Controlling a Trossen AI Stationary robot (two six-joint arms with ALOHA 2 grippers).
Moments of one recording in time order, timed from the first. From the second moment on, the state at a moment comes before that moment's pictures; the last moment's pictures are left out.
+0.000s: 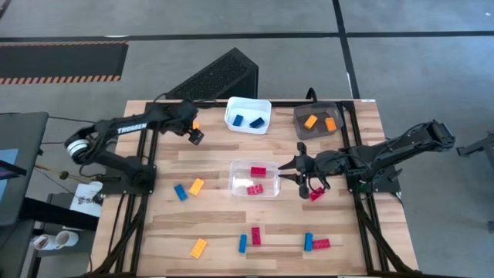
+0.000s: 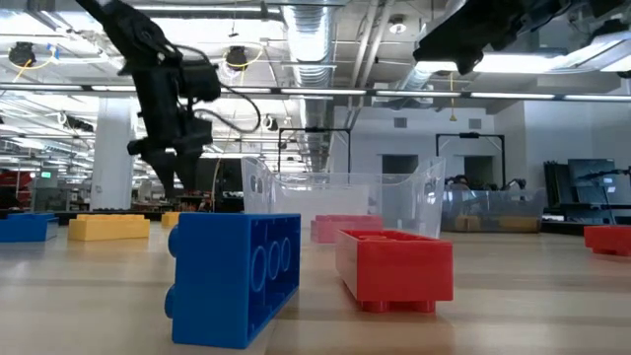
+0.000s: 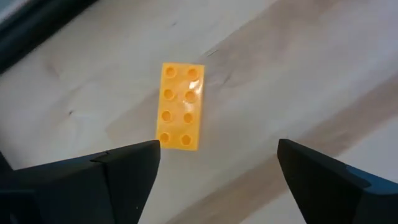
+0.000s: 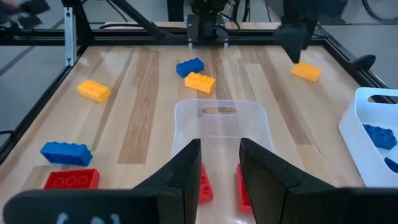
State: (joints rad) left arm 0.72 1.35 0.77 -0.62 -0.13 -0.21; right arm 0.22 1.06 0.66 0.01 0.24 0.10
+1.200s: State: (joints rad) left arm 0.77 1.51 0.80 -0.45 -0.03 -0.06; right arm 0.25 1.06 0.66 0.01 0.23 0.13
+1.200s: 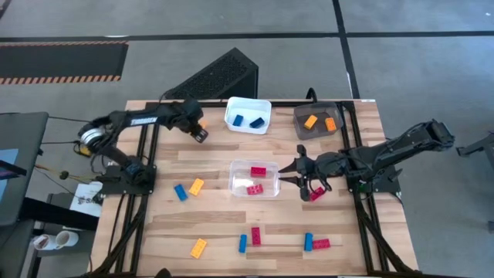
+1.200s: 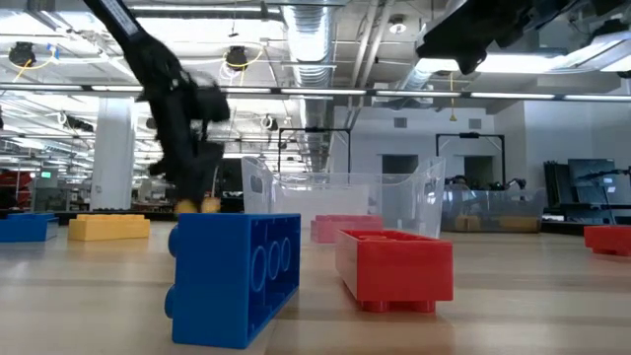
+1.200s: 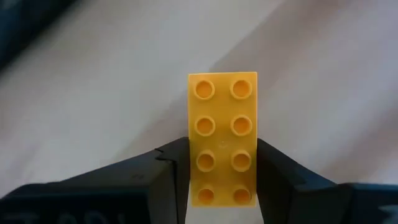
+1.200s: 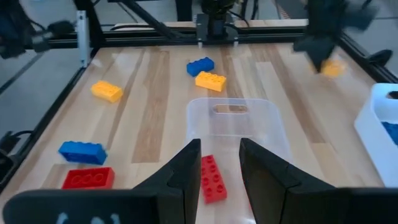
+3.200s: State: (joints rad) left arm -0.20 1.72 0.78 0.89 -0.15 -0.14; right arm 0.19 1.38 0.66 0.63 0.20 0.16
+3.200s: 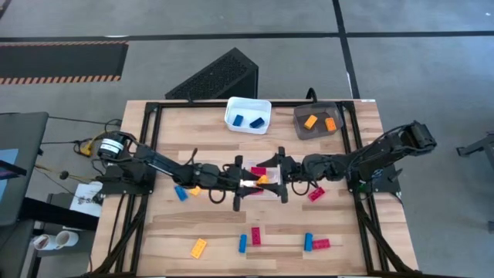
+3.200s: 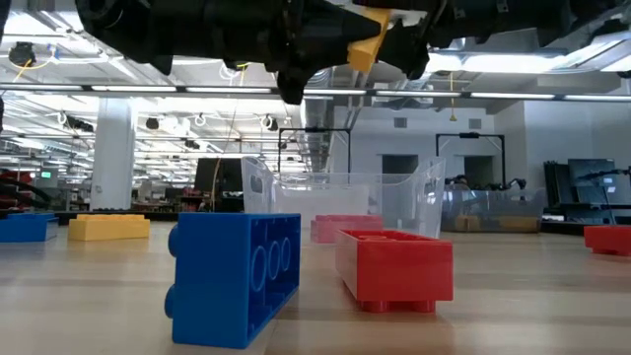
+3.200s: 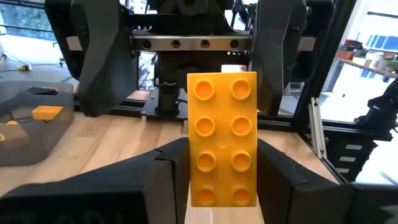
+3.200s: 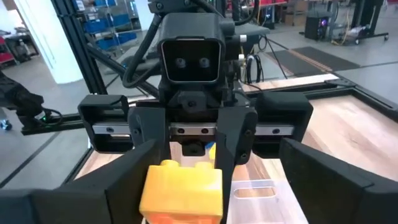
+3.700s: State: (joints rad) left arm -0.20 1.72 0.78 0.89 -0.22 -0.14; right arm 0.20 1.38 0.66 0.60 0.18 0.18
